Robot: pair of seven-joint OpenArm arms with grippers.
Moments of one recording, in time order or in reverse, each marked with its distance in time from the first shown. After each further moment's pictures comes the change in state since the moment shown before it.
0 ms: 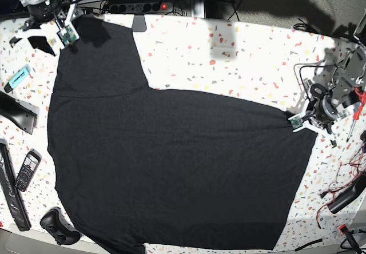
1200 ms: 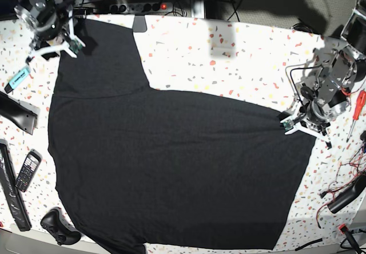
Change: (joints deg) left arm -0.1 4.7 -0.2 0.1 3.0 1.7 6.3; right arm 19.9 9.9 -14.6 -28.8 -4.3 6.6 0.1
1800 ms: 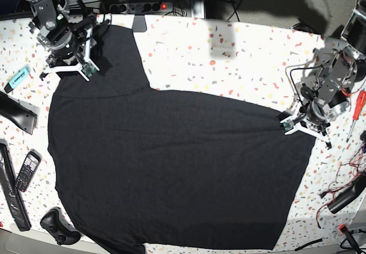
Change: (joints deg) left arm 0.0 0.0 0.0 0.0 0.0 0.0 0.2; right arm 8.2 -4.7 -2.0 -0.7 8.5 -0.6 -1.6
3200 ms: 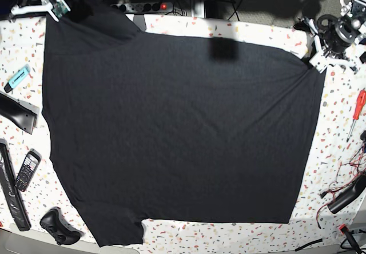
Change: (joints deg) left arm 44.0 -3.1 -33.8 26.0 -14.7 1.6 -9.5; right arm -40.1 -0.7 21.0 20.9 0.1 -5.9 0.4
